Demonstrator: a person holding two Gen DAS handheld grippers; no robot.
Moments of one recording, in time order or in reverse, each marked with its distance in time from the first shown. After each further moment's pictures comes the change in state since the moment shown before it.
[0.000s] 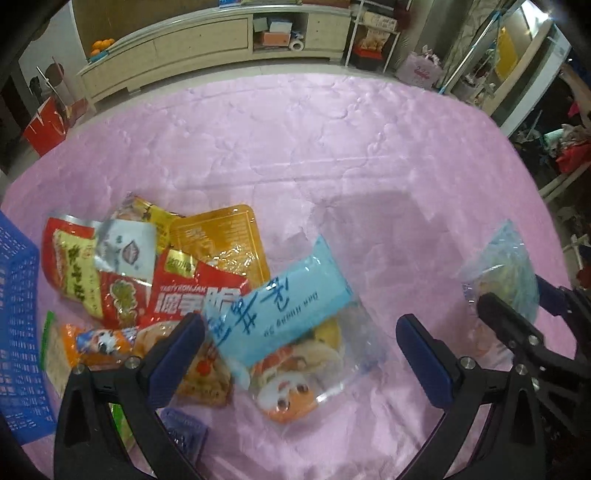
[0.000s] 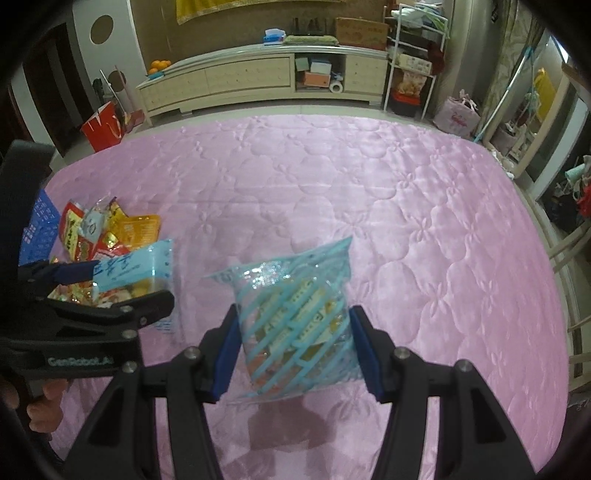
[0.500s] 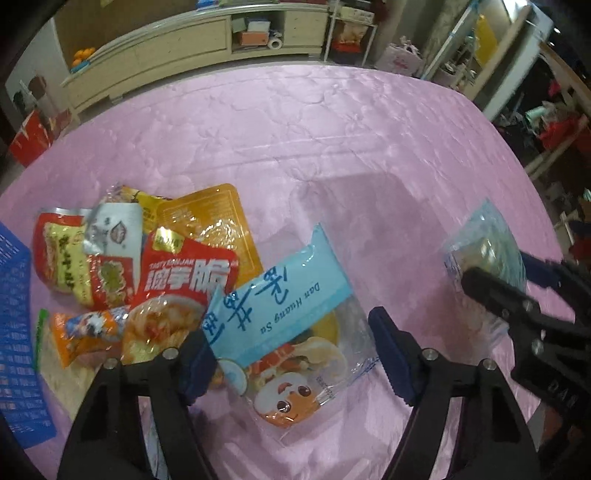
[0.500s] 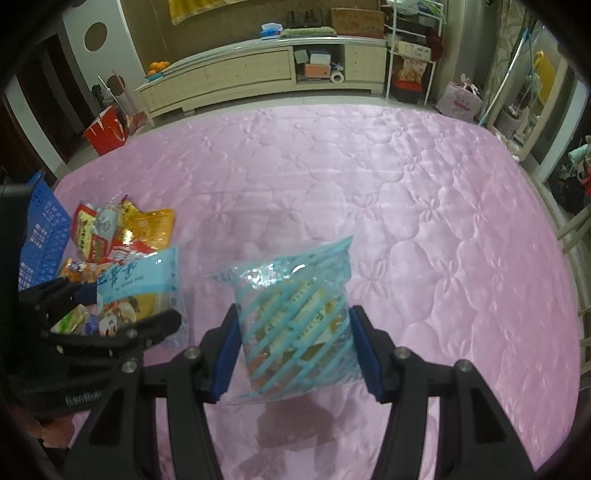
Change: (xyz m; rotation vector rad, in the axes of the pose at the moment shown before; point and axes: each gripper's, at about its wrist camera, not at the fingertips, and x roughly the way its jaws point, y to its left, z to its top) left arm -0.012 -0.012 -0.027 0.087 -0.011 -0.055; right arm -0.017 0.010 -0.008 0.044 0.028 0.043
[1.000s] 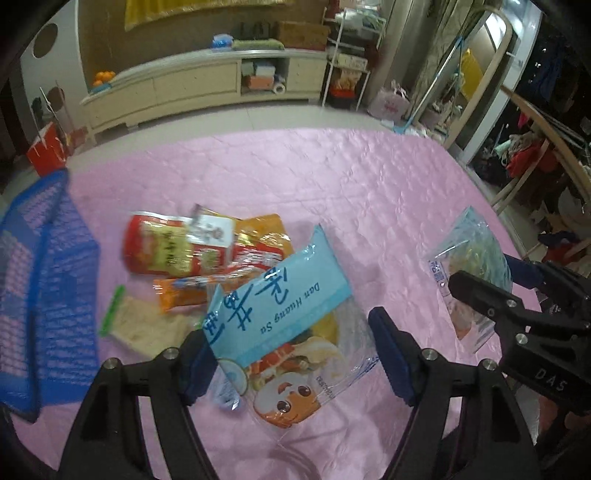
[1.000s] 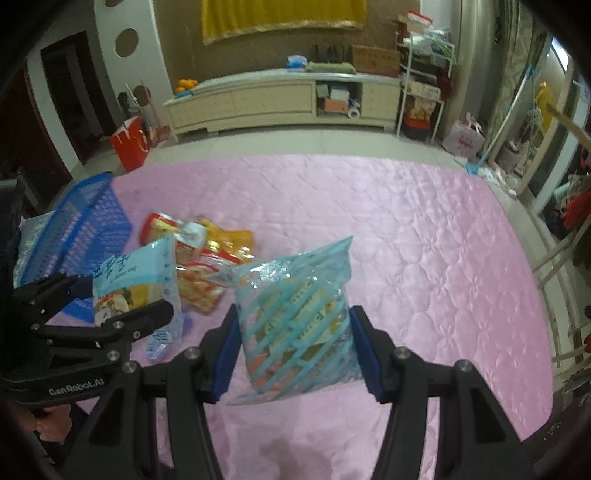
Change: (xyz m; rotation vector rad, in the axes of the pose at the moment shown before) left arm -0.129 0.043 -0.053 -0.030 -0.176 -0.021; right arm -0.102 0.069 -0.009 -0.064 -0.113 0.010
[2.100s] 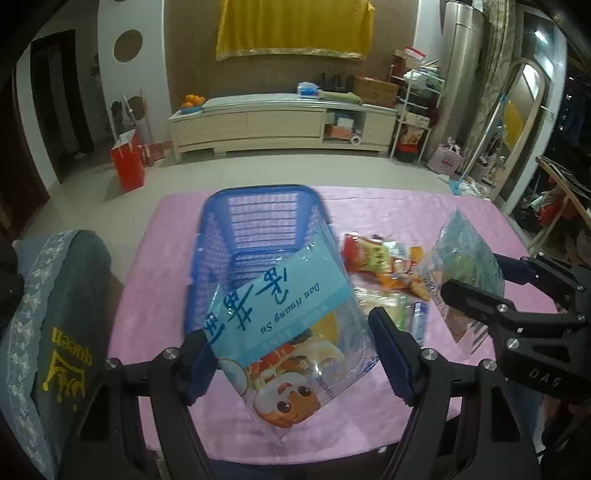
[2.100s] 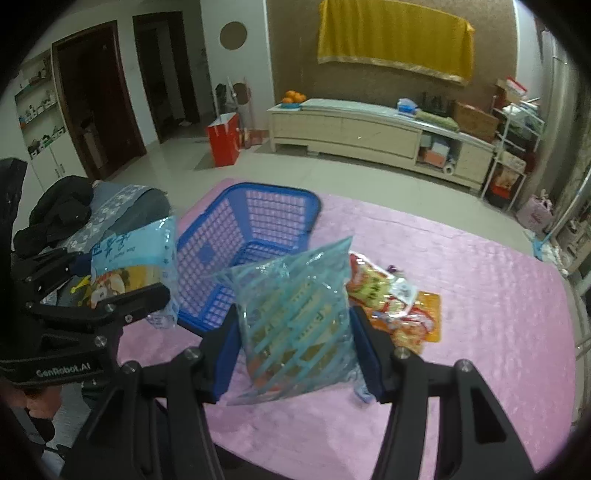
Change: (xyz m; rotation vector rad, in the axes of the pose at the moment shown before) left arm -0.175 0.206 -0.075 -0.103 -0.164 0.187; right arm -0.036 0.250 0.023 -0.231 -0.082 0.200
